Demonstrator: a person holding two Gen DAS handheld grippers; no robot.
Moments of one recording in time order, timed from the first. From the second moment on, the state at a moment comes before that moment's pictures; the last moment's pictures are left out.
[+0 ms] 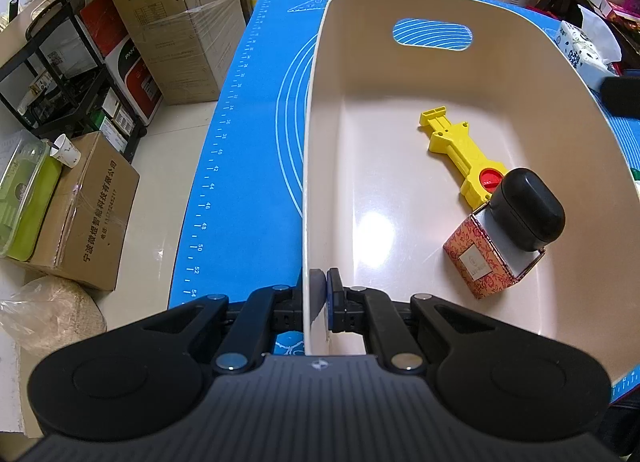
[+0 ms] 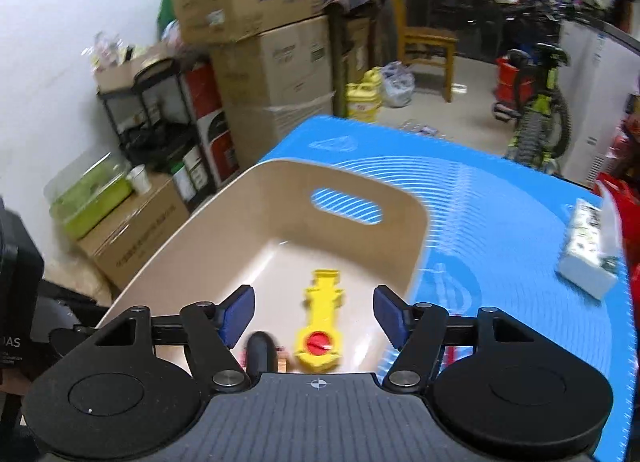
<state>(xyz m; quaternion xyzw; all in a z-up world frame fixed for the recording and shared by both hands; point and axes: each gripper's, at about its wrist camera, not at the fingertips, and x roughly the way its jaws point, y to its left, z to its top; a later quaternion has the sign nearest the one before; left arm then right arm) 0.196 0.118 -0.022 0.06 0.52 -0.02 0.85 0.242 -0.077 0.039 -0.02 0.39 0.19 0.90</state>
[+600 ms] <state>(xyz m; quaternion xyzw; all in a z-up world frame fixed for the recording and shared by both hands) 0.196 0.118 -0.021 0.07 0.52 -0.02 0.85 0.239 -0.199 -0.022 -0.01 0.44 0.03 0.90</state>
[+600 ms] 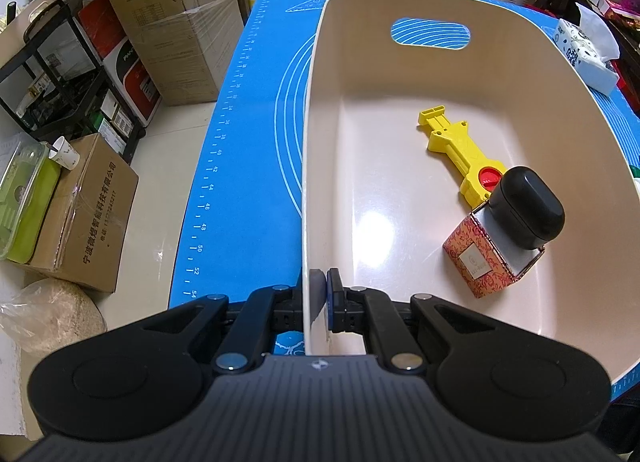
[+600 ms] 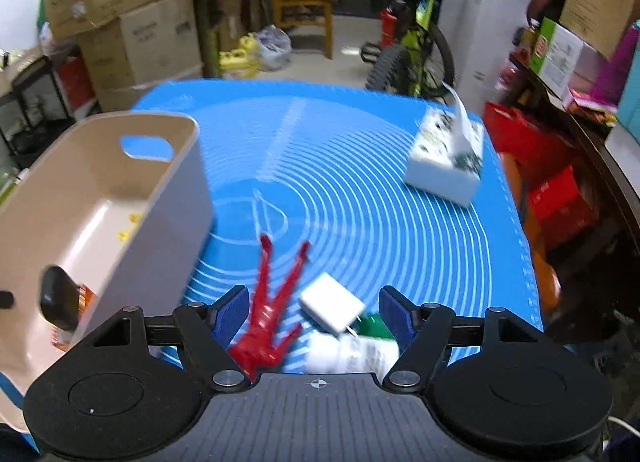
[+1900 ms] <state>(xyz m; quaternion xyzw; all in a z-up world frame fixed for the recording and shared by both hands) 0.197 0.115 -0.022 0.07 0.52 -0.03 0.85 0.246 -0.182 0.015 0.02 0.37 0.03 0.93</state>
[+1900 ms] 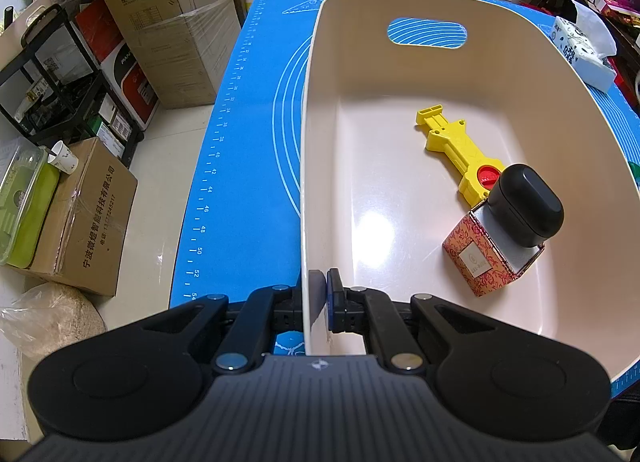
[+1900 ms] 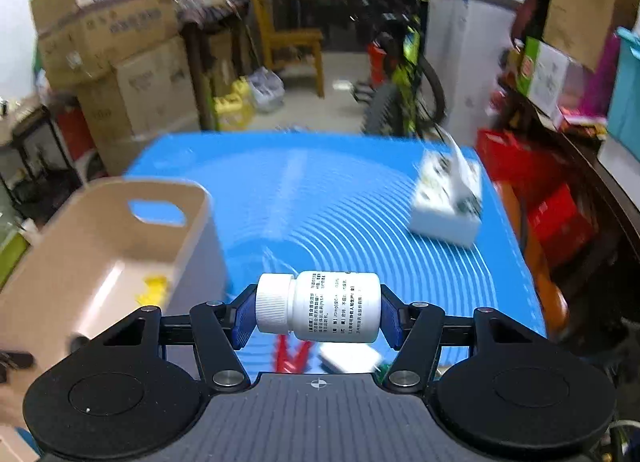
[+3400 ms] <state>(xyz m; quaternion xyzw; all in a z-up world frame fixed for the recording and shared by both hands) 0.197 0.117 -0.021 0.07 0.52 -0.03 0.85 0.281 -0.003 -0.030 -0.13 0.45 0.17 0.87</state>
